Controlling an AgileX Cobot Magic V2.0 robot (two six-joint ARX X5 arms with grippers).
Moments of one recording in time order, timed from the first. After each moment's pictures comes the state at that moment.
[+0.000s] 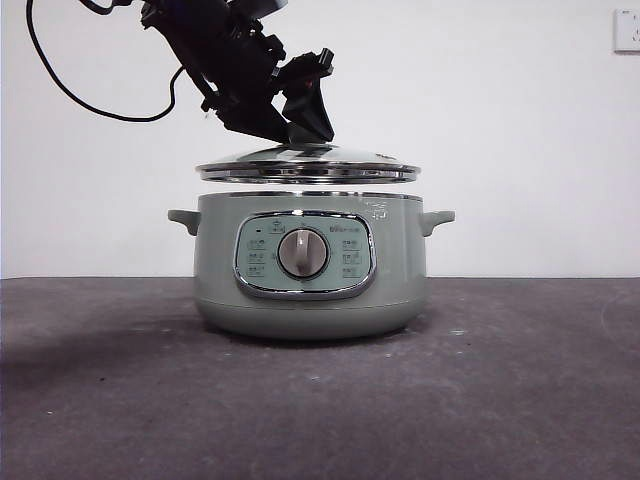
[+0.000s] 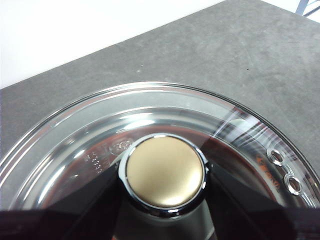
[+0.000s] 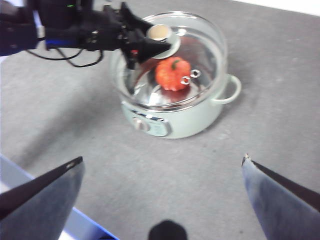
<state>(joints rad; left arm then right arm) -0.49 1.78 1.44 -0.08 0.15 0.07 0.55 1.01 1.62 -1.22 -0.07 0.08</state>
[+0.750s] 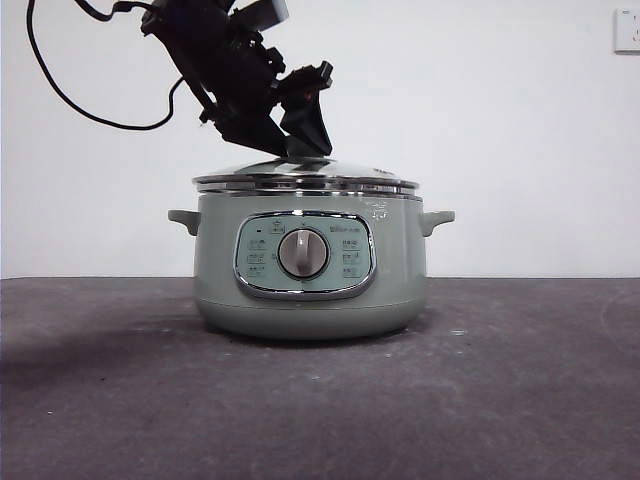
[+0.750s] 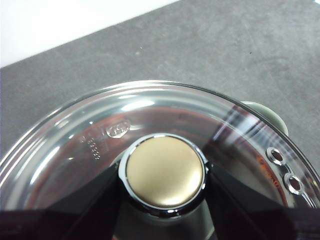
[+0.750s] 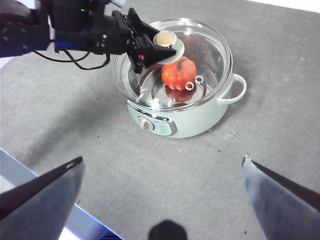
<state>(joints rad) -0.50 1.80 1.44 -0.13 0.15 0.07 0.55 1.01 1.62 -1.22 -0.08 0.08</state>
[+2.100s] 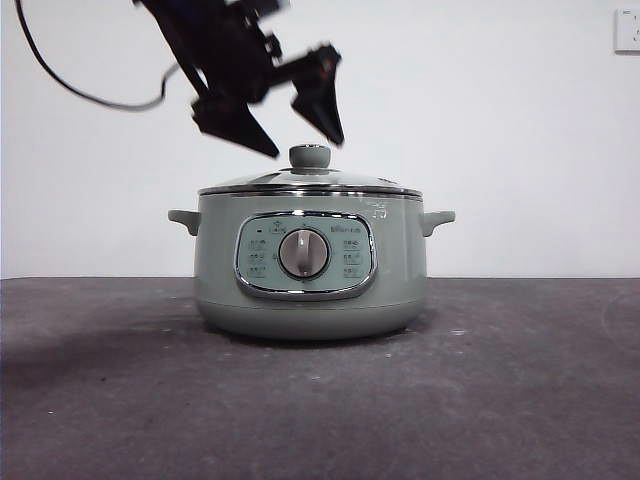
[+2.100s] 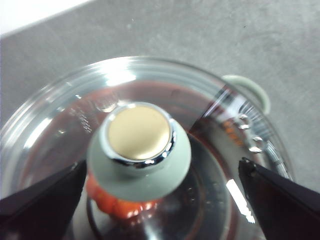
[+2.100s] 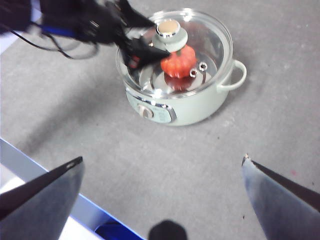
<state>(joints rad) -0.52 1.72 1.46 -0.31 0.13 0.07 0.55 1.00 1.62 -1.28 -0.08 0.08</state>
